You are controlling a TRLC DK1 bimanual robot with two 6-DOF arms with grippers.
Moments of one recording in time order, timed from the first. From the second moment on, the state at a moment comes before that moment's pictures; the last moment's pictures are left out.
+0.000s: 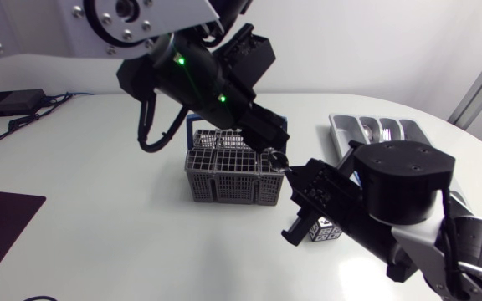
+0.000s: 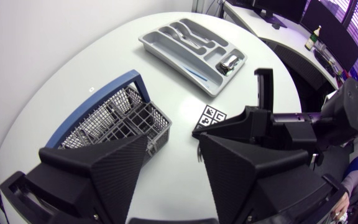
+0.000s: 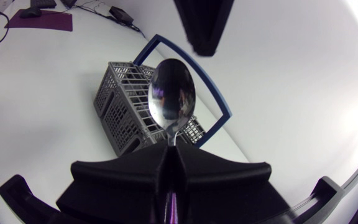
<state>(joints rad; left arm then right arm) -0.77 1.67 1.57 -0.77 0.12 0.08 0.78 1.12 0.47 0.25 0.32 -0.55</state>
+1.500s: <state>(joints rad) -0.49 1.36 1.14 -0.42 0.03 0.11 -0.54 1.74 0.98 -0.61 -0.38 -1.76</state>
